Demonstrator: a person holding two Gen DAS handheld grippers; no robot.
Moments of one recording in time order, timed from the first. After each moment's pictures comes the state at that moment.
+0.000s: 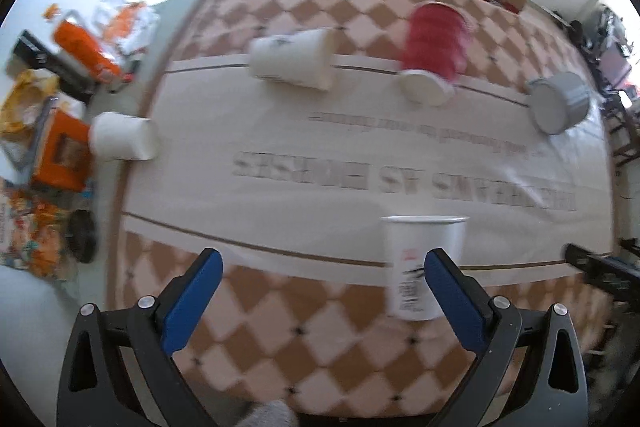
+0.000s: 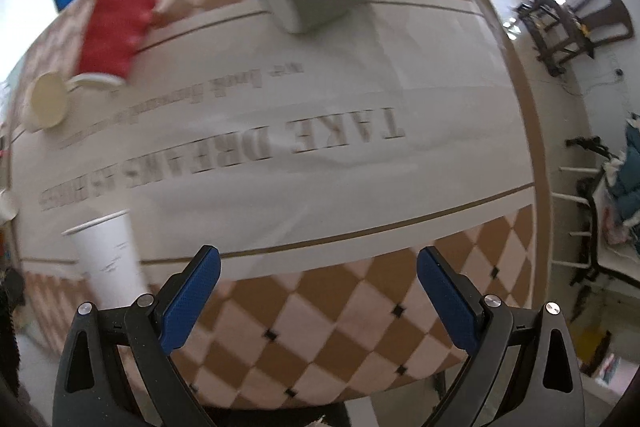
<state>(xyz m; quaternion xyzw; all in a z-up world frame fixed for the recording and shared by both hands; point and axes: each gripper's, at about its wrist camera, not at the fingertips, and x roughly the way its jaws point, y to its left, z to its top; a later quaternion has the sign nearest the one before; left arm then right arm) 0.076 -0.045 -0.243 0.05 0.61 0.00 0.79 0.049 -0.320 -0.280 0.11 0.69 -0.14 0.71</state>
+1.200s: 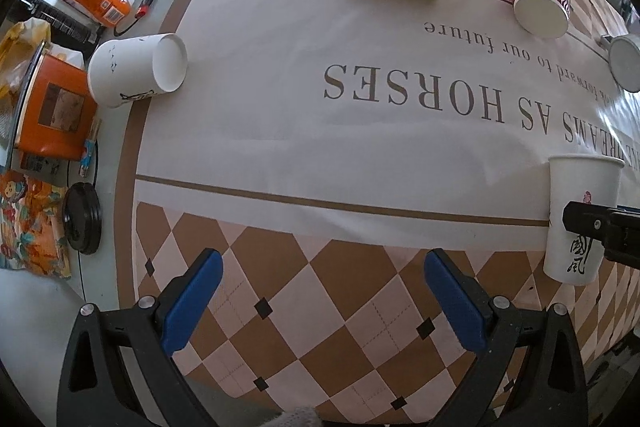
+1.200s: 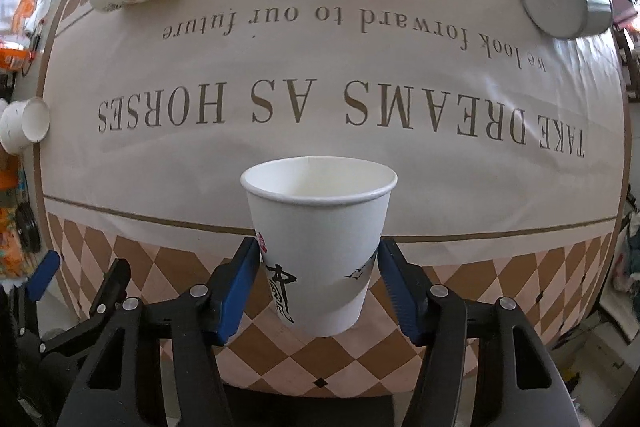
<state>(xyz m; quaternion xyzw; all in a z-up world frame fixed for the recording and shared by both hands) 0.085 0.045 -0.332 0.08 0.67 0.02 0.74 0.091 -0.147 -0.329 0.08 0.75 -0.04 0.65</state>
